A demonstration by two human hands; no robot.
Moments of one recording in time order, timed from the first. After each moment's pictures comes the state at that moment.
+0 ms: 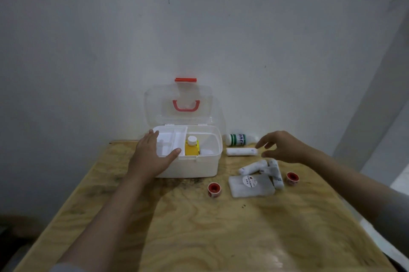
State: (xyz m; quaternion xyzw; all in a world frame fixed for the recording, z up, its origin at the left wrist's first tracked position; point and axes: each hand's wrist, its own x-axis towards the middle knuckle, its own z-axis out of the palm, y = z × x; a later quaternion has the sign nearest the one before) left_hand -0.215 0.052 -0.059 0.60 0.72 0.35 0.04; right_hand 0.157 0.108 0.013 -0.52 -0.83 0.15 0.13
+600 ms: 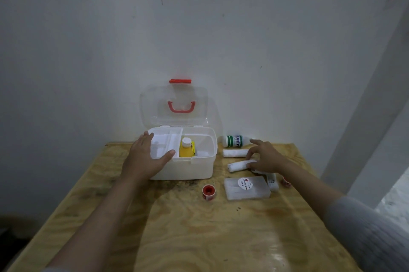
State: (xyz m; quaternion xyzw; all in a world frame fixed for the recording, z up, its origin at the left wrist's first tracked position) left_hand -0.210 0.049 -0.053 0.59 0.73 0.34 0.04; right_hand 0.144 0.138 -0.046 -0.57 -0.81 0.12 0.08
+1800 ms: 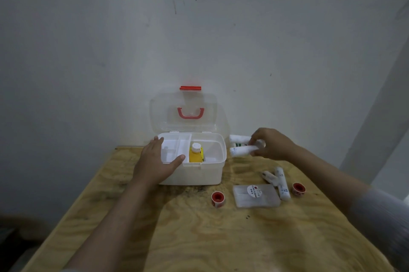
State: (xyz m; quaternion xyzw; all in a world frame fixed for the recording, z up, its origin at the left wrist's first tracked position) left_hand -0.212 0.056 -0.058 0.59 0.73 0.34 0.05; right_hand 0.122 0.136 0.020 -0.50 -0.85 0.04 0.13
